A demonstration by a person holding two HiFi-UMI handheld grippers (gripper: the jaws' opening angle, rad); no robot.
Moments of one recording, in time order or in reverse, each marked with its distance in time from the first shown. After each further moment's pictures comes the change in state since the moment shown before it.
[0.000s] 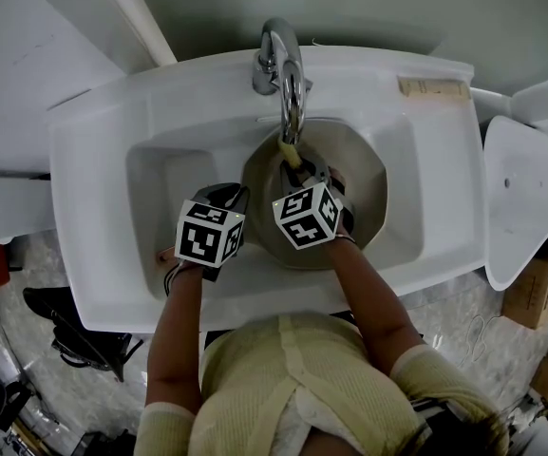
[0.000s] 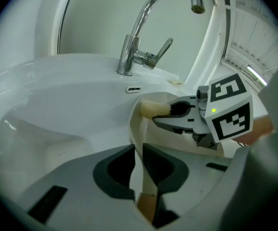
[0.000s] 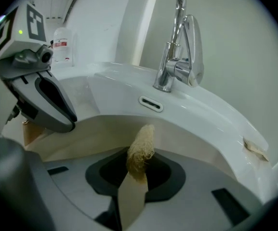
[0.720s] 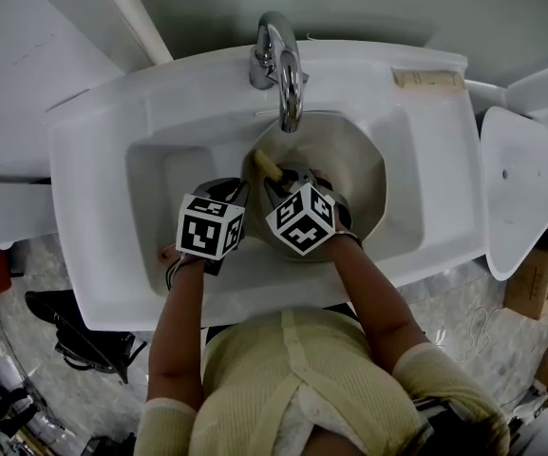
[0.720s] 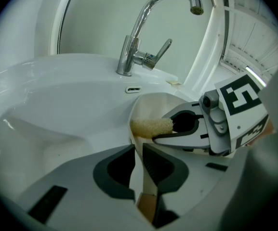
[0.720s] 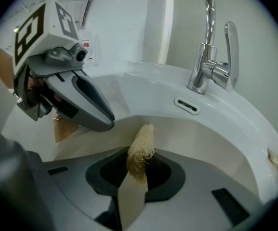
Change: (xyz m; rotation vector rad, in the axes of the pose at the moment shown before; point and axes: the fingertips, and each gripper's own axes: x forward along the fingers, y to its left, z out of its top) left arm 0.000 0.000 -0.001 0.006 -0.015 -0.012; right arm -0.011 0.059 -0.001 -0.117 0.017 0.250
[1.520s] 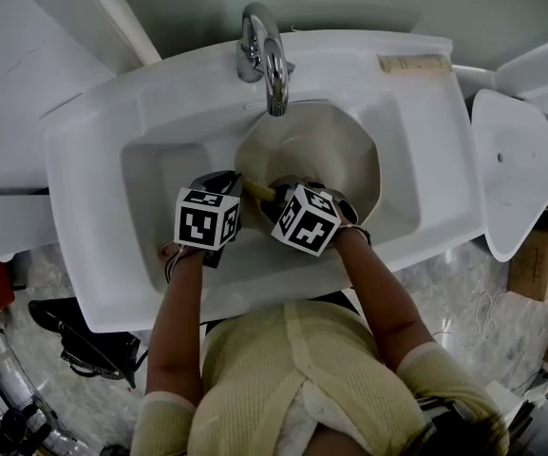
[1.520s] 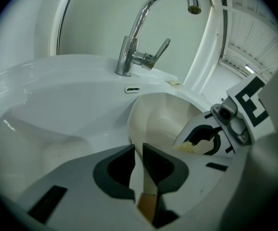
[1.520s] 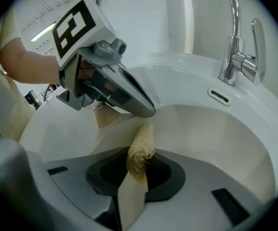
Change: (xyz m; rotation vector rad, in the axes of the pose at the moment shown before) left arm 0.001 0.000 0.000 0.010 -0.008 -0.001; right arm -0.023 0.062 -0.023 -0.091 0.095 0.294
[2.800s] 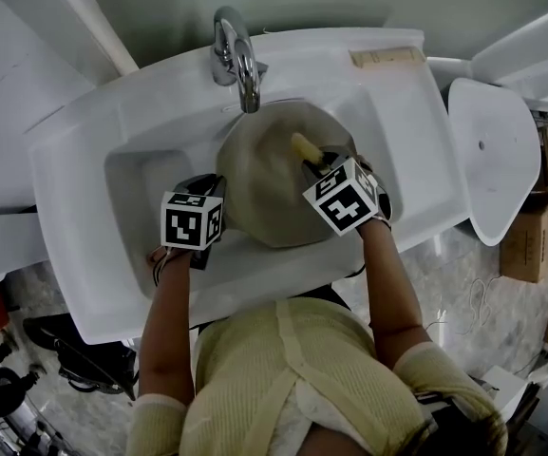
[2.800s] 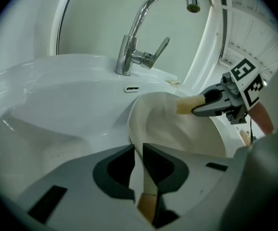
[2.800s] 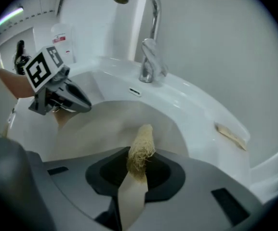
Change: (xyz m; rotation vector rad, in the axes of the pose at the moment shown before) left arm 0.001 0.000 -0.002 0.007 0.002 0.006; right arm -0.110 -0.098 -0.054 0.263 0.084 -0.450
